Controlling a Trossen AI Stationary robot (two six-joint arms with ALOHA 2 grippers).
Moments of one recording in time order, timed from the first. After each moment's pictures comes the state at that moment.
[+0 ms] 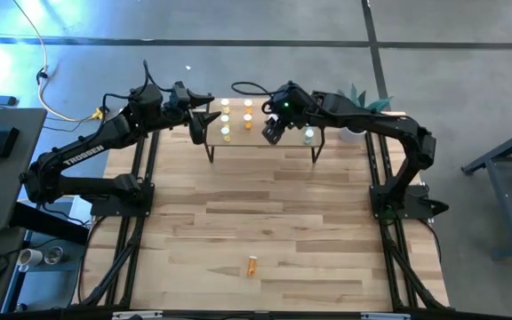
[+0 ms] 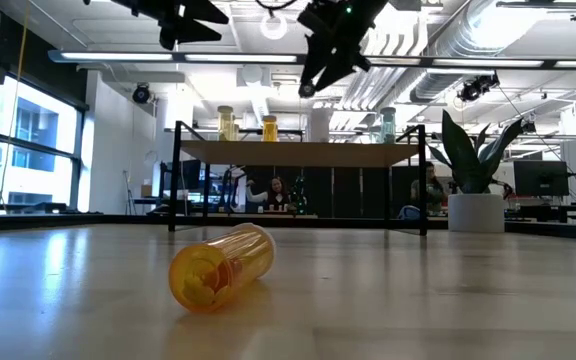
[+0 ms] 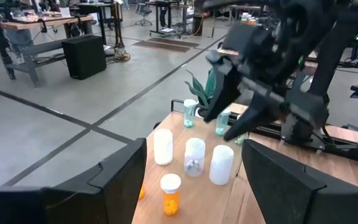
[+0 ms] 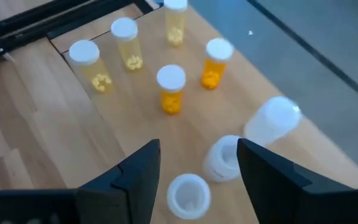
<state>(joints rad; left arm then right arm) 0.70 0.99 0.96 -0.14 0.14 0.00 -0.34 1.71 1.70 -0.77 0.21 0.18</state>
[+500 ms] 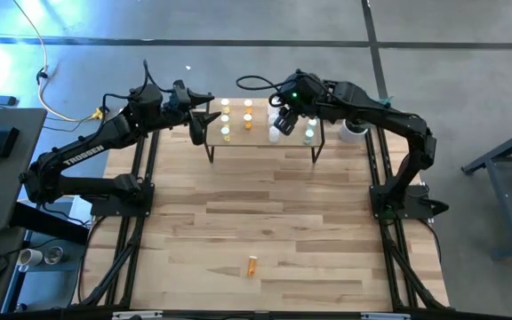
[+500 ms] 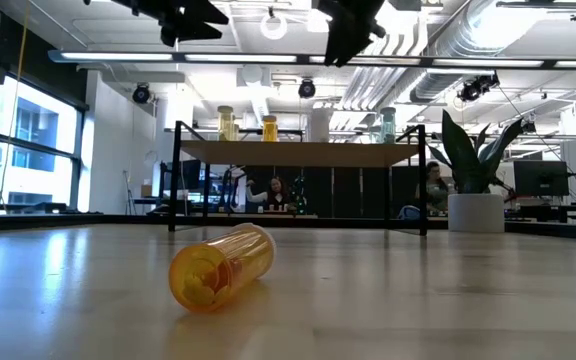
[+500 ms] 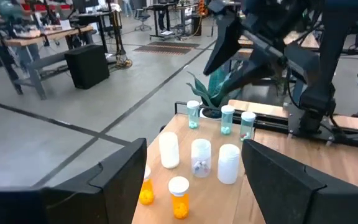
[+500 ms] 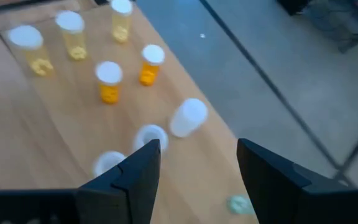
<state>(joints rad) 0.70 0.99 0.96 -0.13 0.14 0.09 -0.34 1.71 1.91 -1.03 0.40 0.02</state>
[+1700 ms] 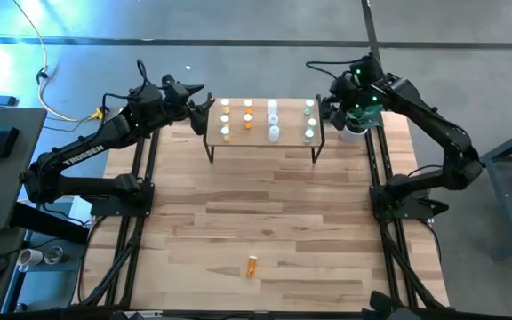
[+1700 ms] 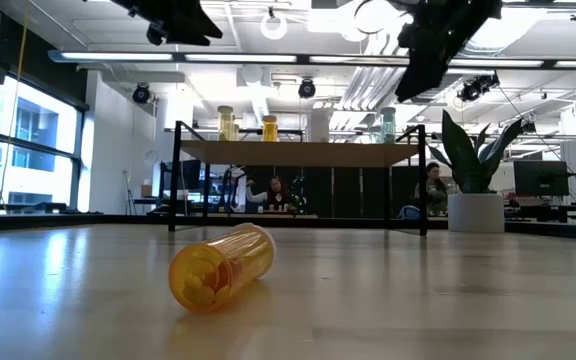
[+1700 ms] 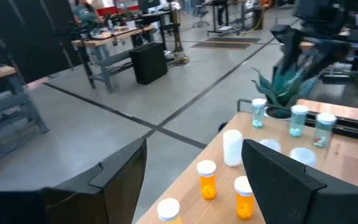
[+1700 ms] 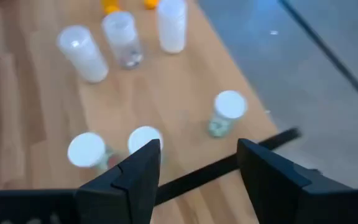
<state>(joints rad) 0.70 0.99 0.96 -0.12 -0.12 0.13 -0.90 1.30 1.32 -0.85 -0.33 -0.40</state>
